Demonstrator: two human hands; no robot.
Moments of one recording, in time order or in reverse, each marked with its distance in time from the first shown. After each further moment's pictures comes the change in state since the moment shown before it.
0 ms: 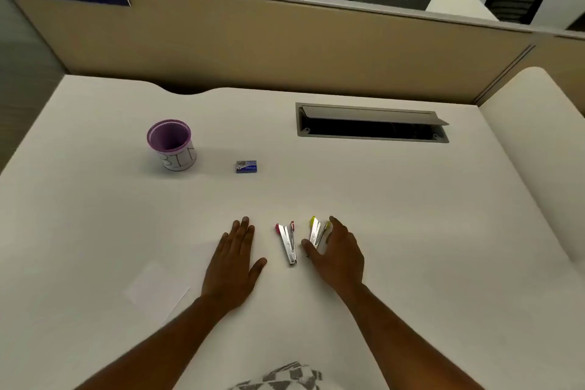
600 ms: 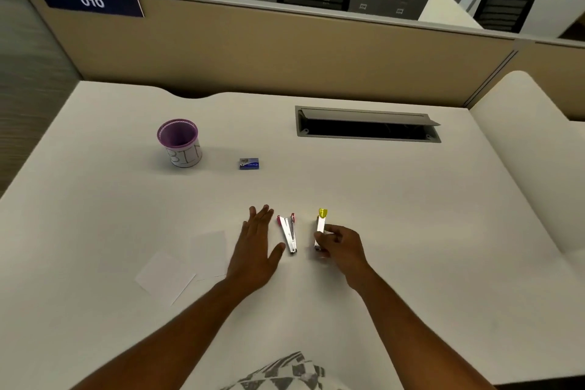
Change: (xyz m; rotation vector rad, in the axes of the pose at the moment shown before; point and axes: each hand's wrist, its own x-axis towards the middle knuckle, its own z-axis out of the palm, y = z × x) left_hand -0.005 0.050 -0.025 -0.372 0.062 0.052; right_hand -0.013 0.006 -0.027 0.852 -0.269 0.267
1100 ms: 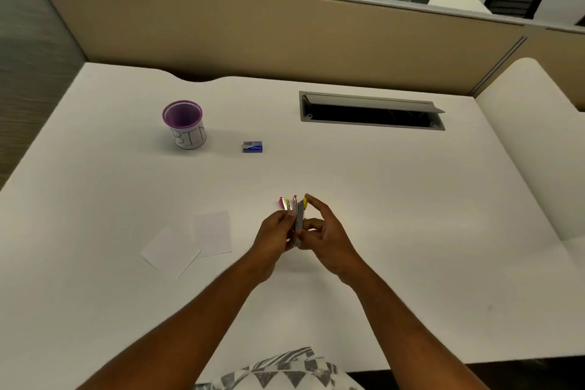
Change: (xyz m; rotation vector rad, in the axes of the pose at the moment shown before) left_hand -0.008 0.058 0.003 -0.999 -0.087 -0.546; right_hand -0.066 -0.030 0.021 0.004 -0.340 -0.197
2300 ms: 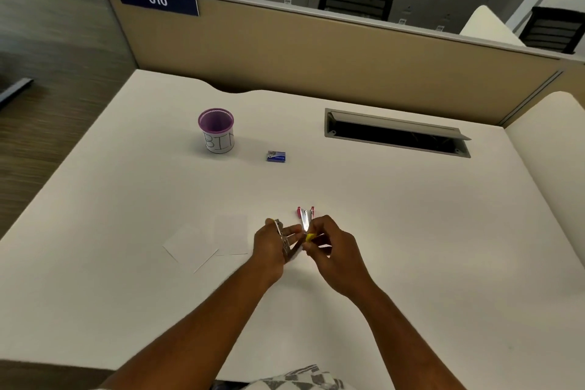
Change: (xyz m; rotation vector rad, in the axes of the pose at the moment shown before) left_hand -0.008 0.005 -0.015 -0.432 0.283 -0.205; right_hand -0.015 -0.005 0.009 -0.481 0.027 -0.406
